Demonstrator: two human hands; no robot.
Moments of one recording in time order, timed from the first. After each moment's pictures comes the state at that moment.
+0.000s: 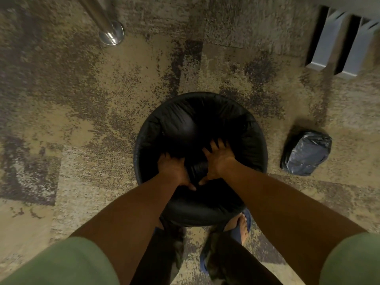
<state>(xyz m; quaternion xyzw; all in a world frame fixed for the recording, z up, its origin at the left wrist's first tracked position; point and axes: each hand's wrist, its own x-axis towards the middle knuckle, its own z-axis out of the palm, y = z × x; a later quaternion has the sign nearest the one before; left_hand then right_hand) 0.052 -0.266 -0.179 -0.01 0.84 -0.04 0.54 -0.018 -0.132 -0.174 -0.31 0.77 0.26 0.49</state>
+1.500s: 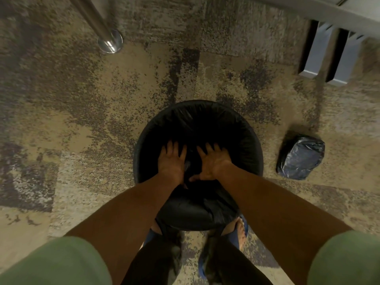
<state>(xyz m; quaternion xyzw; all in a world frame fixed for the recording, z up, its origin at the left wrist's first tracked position) 0.036 -0.270 -0.163 0.03 0.89 -0.08 0.44 -0.023 -0.139 -0.170 -0.27 0.80 0.18 0.50</state>
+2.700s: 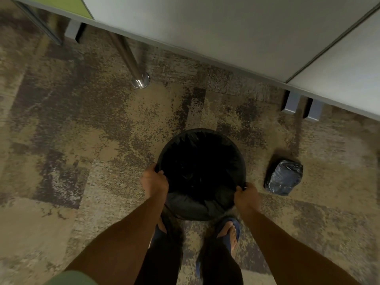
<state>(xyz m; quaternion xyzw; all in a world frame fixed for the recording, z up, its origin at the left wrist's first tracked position) 0.086 -0.313 -0.036 -0.55 0.74 0.39 0.10 0.040 -0.057 -0.031 0.28 0.86 -0.27 0.32</state>
